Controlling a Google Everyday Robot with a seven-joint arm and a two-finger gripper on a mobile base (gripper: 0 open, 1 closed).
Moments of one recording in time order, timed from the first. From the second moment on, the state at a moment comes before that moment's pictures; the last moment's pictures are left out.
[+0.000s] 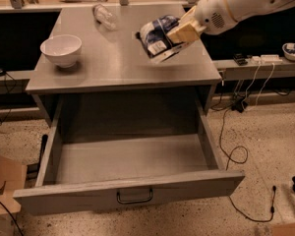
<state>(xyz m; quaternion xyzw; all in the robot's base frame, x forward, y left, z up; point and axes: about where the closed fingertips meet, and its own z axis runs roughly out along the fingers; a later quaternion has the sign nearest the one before) 0.639 -0.081 0.972 -0.55 0.71 0.17 0.40</state>
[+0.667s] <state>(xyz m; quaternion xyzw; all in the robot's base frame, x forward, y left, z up) 0.668 -0.028 0.924 -0.56 0.71 0.22 0.37</state>
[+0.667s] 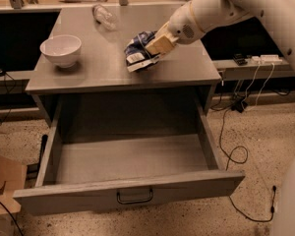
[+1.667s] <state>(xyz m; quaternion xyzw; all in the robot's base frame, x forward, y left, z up) 0.695 0.021 0.886 -0.56 0.71 0.26 0.35</state>
